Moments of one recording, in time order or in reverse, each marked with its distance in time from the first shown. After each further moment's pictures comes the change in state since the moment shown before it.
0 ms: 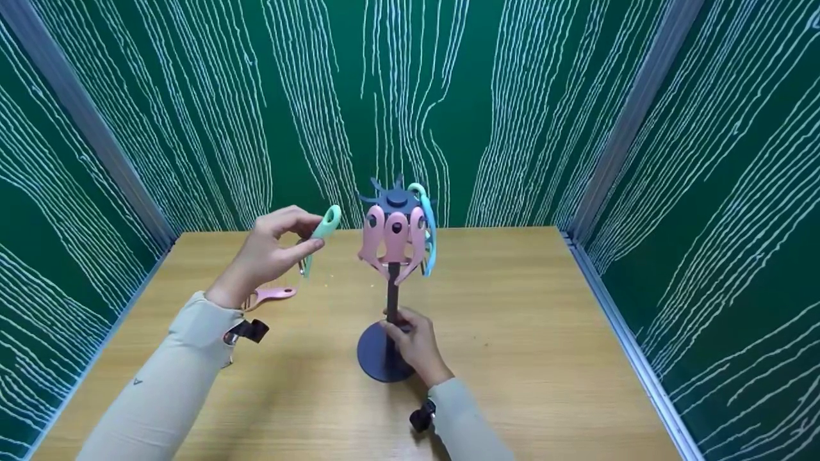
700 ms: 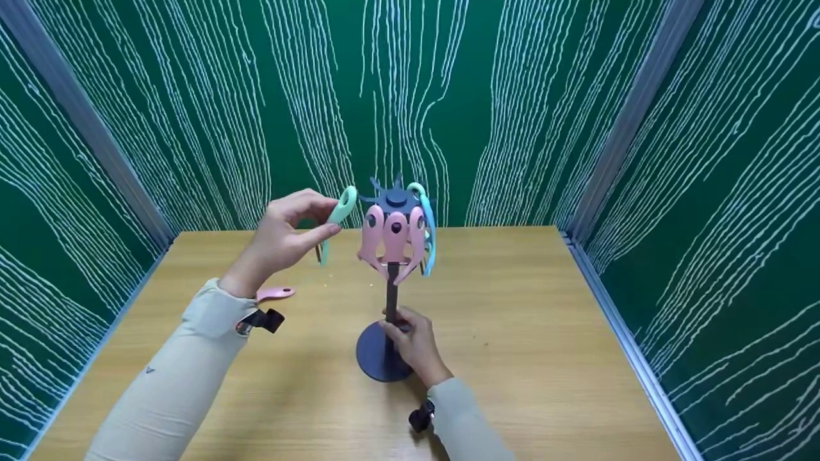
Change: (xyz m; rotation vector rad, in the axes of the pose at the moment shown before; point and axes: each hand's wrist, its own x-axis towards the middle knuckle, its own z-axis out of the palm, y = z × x) left_hand 0.026 0.026 0.010 -0.082 0.017 0.073; right_hand 0.000 0.002 0.001 -0.011 0.010 -0.023
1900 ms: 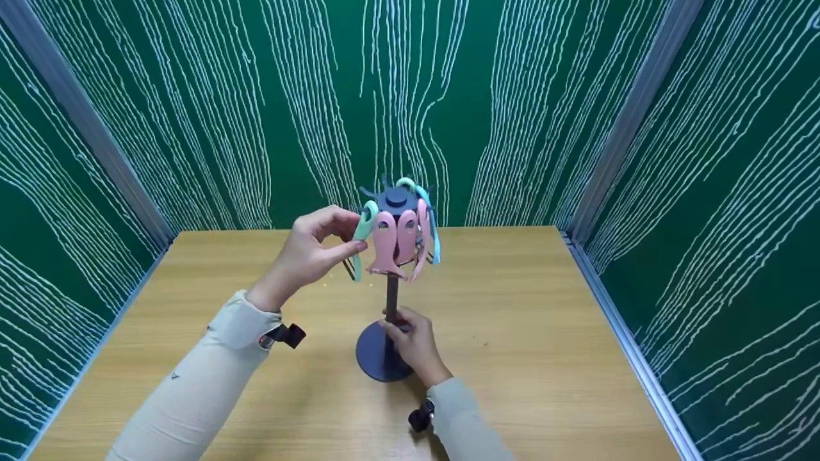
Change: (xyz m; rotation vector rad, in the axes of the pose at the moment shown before) left_hand -0.005 0.000 0.040 -0.090 -0.010 -0.063; right_hand 0.000 -0.001 -0.001 -0.001 0.010 0.015
